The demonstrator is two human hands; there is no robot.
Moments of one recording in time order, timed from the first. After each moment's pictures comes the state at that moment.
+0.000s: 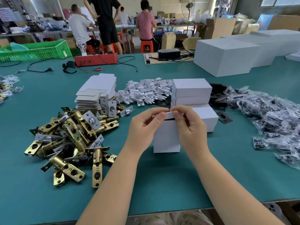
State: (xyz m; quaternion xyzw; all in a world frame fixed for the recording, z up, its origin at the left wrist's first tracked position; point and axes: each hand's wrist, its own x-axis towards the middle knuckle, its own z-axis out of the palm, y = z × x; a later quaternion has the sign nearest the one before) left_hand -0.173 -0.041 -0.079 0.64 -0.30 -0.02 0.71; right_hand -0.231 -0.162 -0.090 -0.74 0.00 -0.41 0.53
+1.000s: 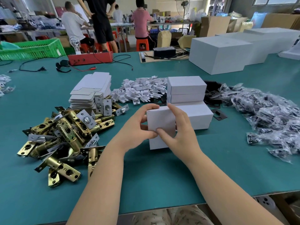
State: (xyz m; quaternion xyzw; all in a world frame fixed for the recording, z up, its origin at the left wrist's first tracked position) left_hand -0.151 -0.019 -0.083 0.71 -0.33 -0.21 0.58; right_hand -0.235 -0.168 -0.114 -0.84 0.02 -0.31 0.44
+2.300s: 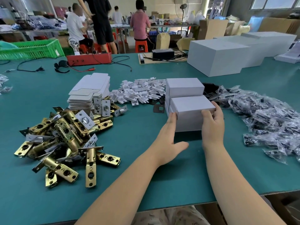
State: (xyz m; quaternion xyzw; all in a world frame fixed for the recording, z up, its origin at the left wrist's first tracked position) left_hand -0.192 -0.088 -0.122 0.78 -0.39 -0.18 0.46; right_hand -0.226 -0.241 -0.117 -0.60 0.27 -0.40 0.63
